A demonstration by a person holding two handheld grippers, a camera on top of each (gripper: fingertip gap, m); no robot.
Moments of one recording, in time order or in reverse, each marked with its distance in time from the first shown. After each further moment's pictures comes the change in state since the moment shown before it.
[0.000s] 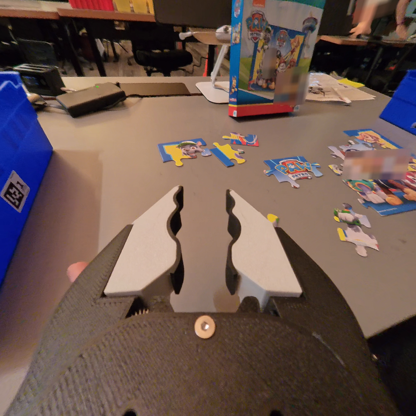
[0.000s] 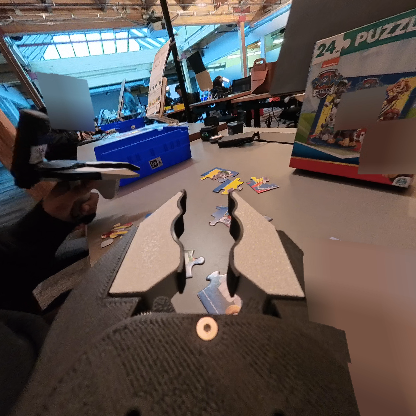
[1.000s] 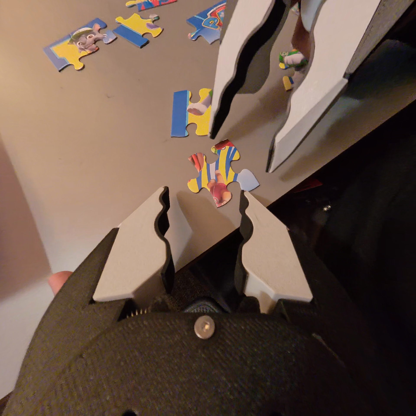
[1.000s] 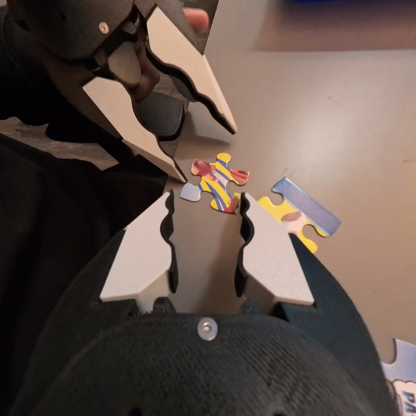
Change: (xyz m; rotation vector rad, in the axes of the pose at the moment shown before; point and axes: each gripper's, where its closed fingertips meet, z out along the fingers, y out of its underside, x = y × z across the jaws) left arm 0.054 0.097 -0.059 -0.388 0.199 0.279; right arm -0.164 0.130 0.093 -0.846 -0.770 -0.342
